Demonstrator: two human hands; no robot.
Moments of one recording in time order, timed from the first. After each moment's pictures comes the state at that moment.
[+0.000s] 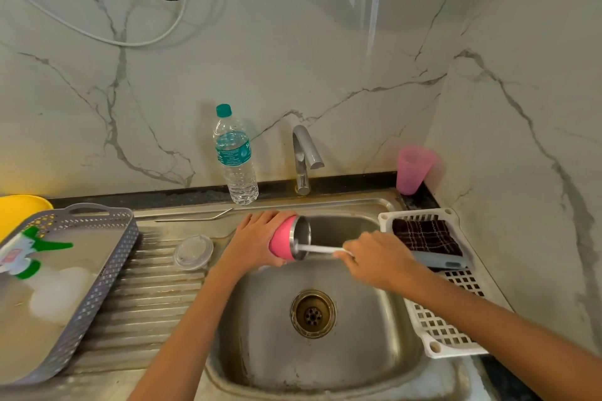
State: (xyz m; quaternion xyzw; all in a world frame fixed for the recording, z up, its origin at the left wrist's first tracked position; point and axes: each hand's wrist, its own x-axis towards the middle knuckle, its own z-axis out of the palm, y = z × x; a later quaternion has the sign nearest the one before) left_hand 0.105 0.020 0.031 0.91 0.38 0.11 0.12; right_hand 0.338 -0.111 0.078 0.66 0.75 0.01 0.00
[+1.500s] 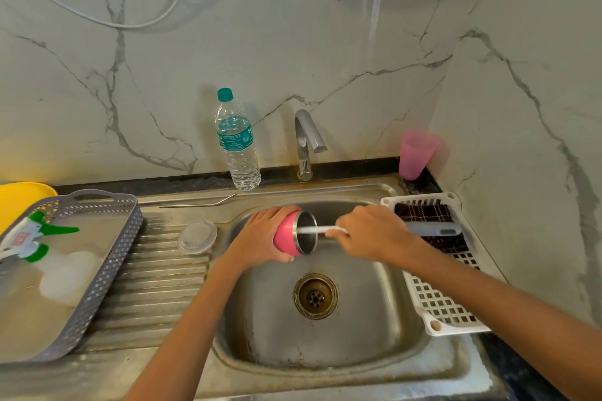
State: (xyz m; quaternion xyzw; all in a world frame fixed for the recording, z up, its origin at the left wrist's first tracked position) left_hand 0.103 0.002 0.024 0.90 0.38 0.12 0.19; right_hand 0.329 -0.098 0.089 0.64 0.77 -0.01 -0.01
